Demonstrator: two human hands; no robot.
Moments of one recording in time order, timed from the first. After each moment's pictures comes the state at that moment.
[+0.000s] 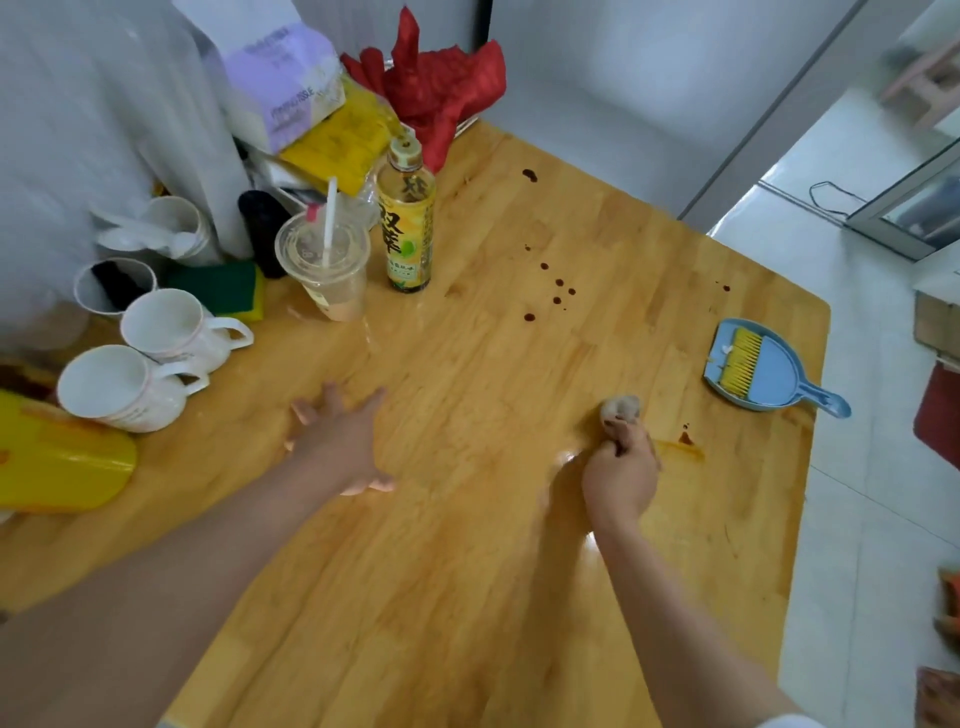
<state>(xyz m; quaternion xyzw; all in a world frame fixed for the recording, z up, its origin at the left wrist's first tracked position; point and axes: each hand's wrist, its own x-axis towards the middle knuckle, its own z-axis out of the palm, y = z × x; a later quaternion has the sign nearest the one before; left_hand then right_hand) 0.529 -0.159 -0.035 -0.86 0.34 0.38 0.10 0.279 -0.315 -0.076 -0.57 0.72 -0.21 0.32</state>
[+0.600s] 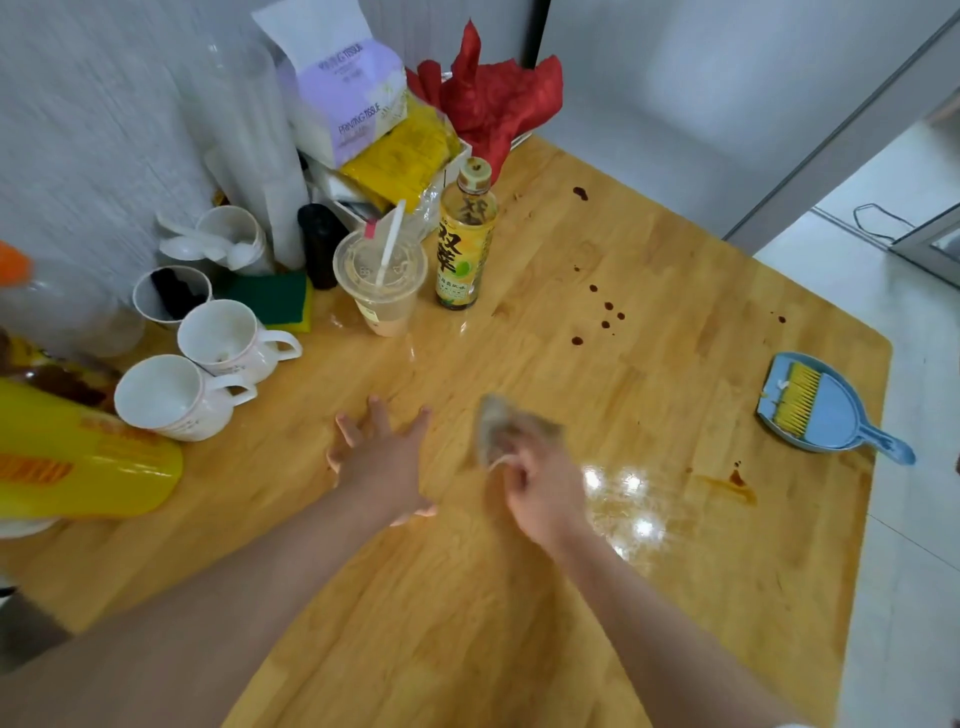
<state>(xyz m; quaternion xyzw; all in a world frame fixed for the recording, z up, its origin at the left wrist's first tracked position) 0.533 -0.158 -0.041 -0.85 0.35 0.38 0.10 0.366 -0.270 -0.084 -0.89 0.34 -0.09 0.29</state>
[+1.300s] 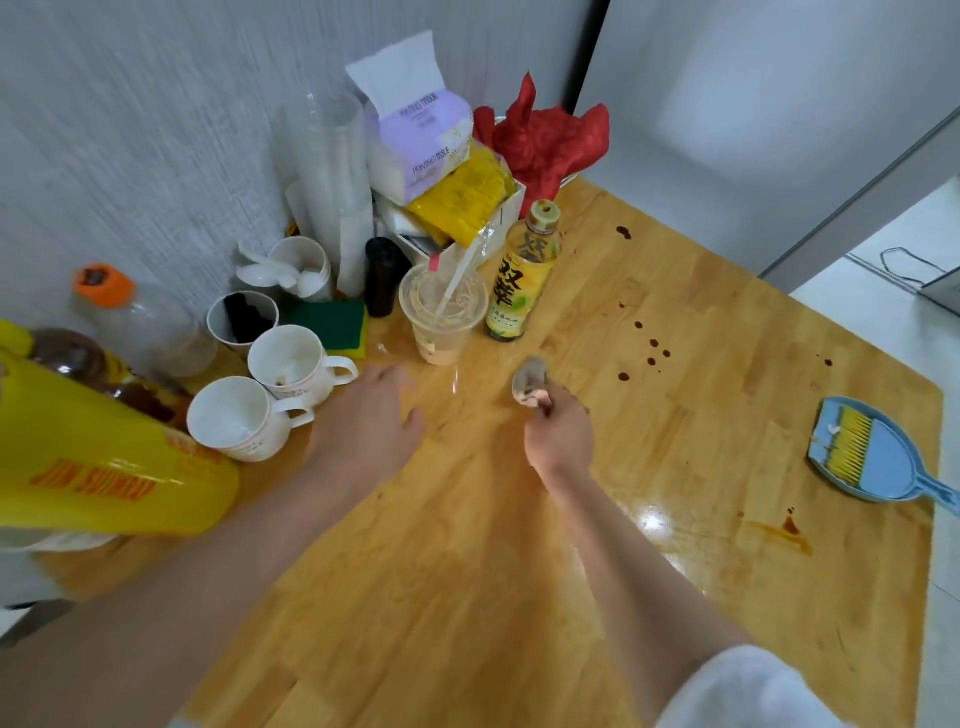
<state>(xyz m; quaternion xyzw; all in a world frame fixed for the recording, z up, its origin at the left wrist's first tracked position) 0.612 -0.132 -0.007 -0.91 0.37 0.13 -0.13 0.468 -0.293 -0.070 -0.76 0.53 -0.11 0.35</state>
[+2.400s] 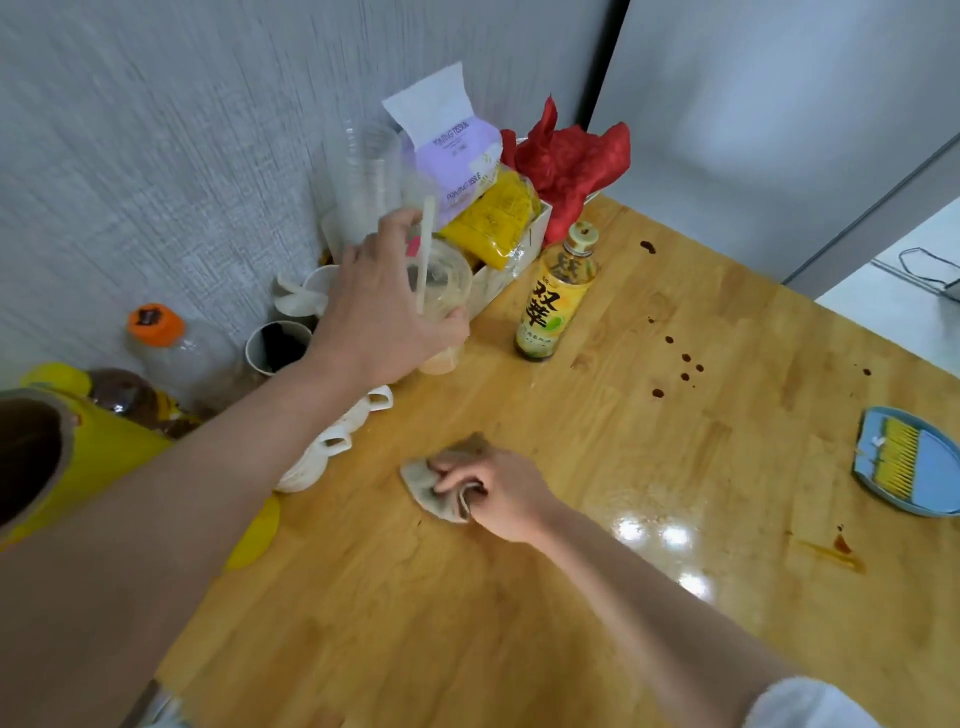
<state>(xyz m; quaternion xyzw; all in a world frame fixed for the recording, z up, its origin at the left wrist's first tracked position) 0.700 -0.168 0.060 -0.84 0.41 0.06 -0.36 0.505 -0.233 -0.086 -0.93 0.13 0.06 0.35</state>
